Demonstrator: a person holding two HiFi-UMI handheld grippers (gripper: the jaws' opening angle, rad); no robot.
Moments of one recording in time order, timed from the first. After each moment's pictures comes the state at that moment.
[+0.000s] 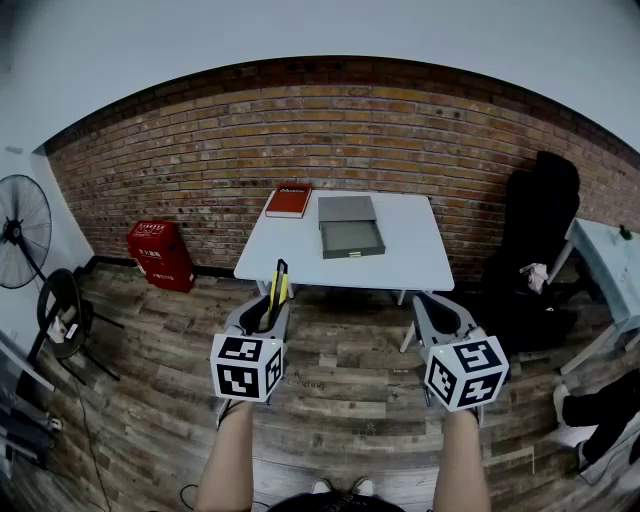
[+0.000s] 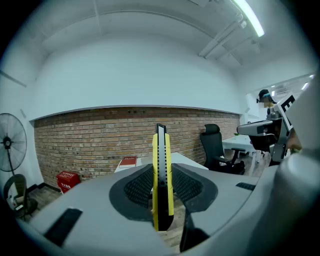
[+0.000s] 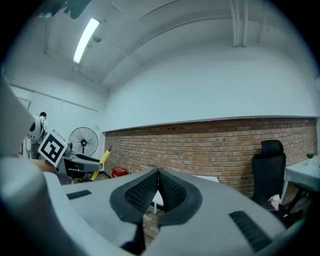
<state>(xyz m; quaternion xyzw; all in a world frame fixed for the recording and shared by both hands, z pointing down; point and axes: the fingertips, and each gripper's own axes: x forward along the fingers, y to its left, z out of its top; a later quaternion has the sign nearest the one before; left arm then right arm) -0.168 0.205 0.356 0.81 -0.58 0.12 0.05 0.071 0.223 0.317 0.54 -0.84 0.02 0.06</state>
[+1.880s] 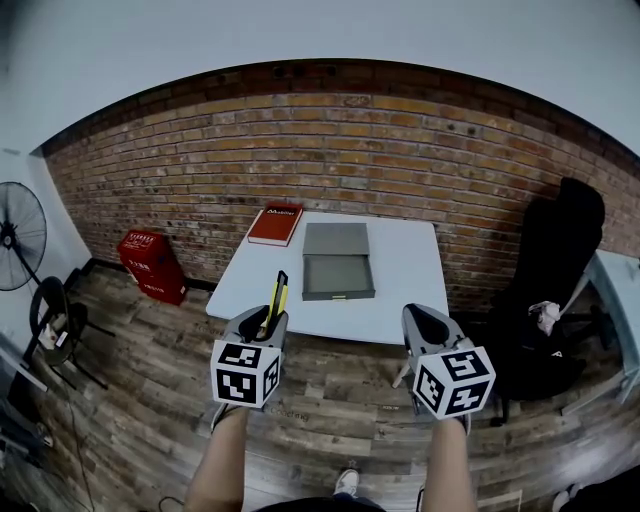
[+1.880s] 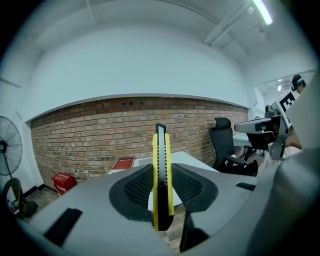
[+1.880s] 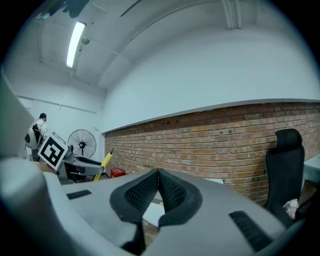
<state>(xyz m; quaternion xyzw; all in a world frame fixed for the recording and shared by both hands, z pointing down) -0.109 0.033 0.377 0.79 -0.60 0.15 0.06 0.121 0.032 0.337 0.51 -0.86 0.04 0.05</state>
